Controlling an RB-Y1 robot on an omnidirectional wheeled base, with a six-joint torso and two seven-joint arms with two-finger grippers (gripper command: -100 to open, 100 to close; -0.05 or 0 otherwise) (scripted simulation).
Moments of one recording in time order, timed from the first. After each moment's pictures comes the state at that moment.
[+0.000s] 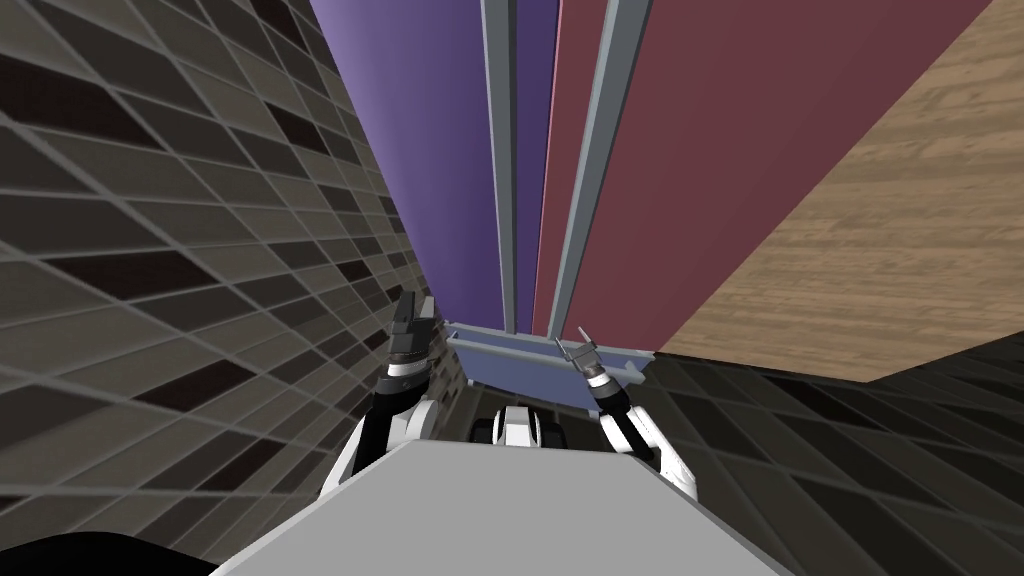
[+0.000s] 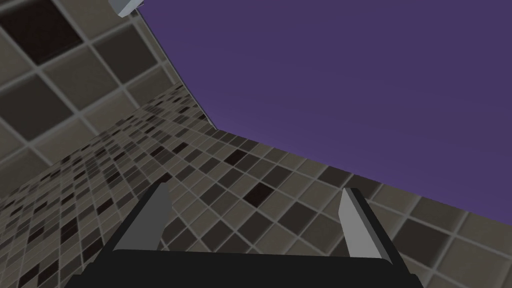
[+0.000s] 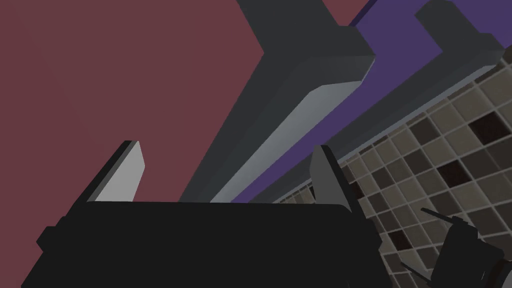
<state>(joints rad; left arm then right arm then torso) 0.50 0.03 -0.05 -2.35 -0.09 -0.57 -0.13 0.29 -0.23 0.00 -1.65 0.48 -0.77 1.18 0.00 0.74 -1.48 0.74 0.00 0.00</state>
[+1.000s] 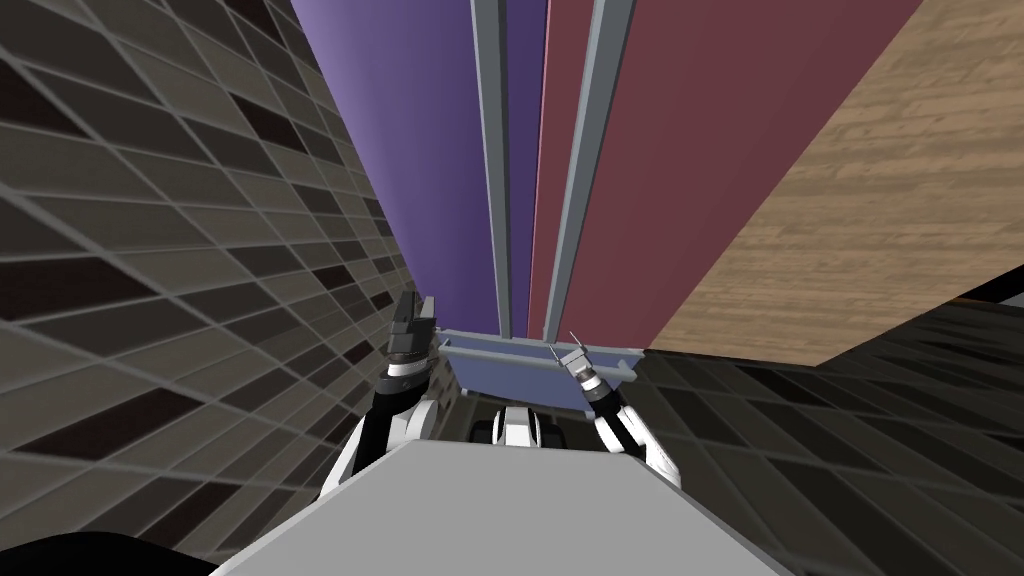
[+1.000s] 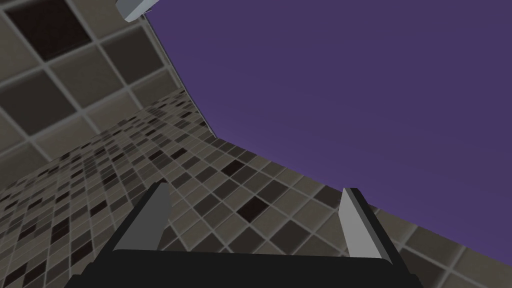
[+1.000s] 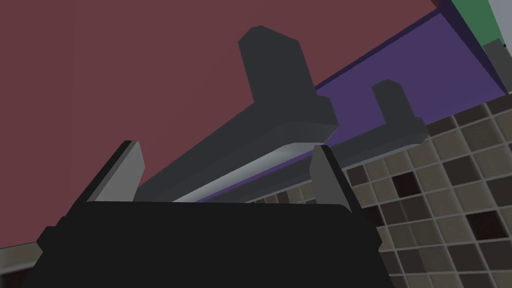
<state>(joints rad) 0.50 0.03 -0.05 -2.35 -0.09 -0.57 -0.13 0.24 -0.20 0.00 -1.50 0.56 -0.85 1.46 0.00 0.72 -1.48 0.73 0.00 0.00</state>
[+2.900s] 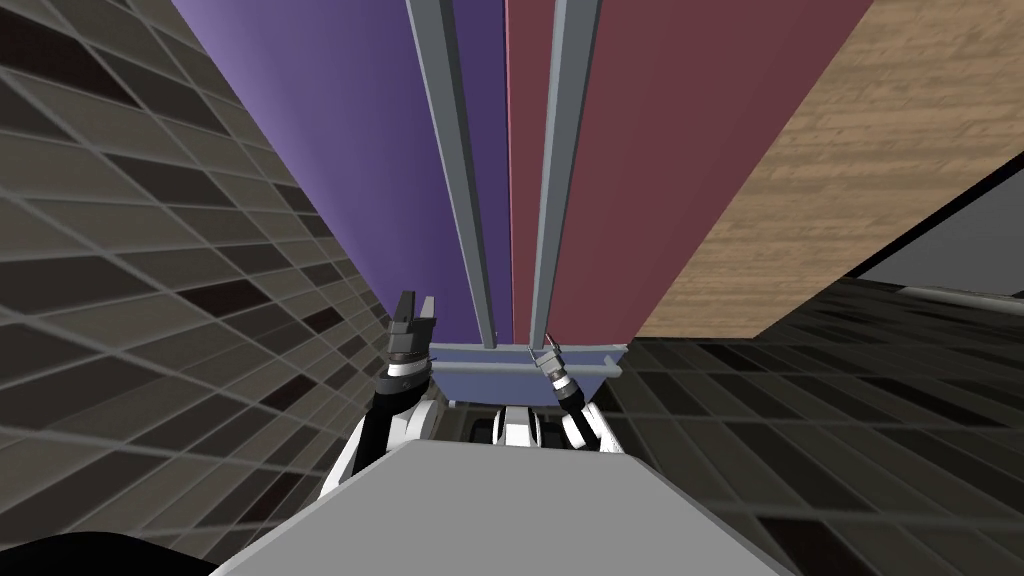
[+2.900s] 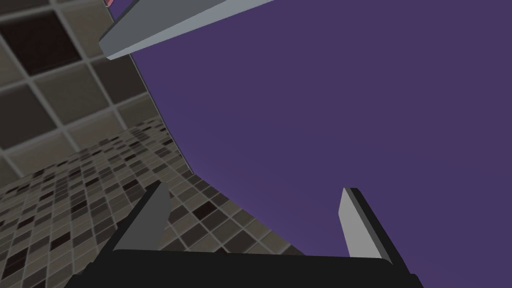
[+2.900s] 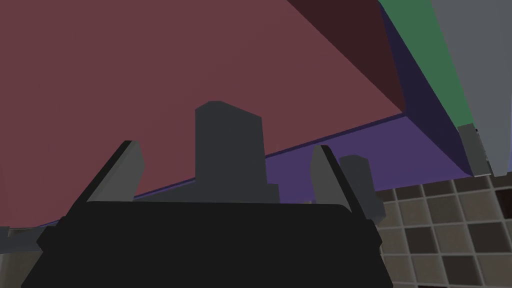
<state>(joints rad) 0.50 0.03 -0.05 -2.35 -0.09 -0.57 -0.13 0.17 0.03 0.03 -1.34 0.68 -0.92 1.78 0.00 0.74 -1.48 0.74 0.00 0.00</state>
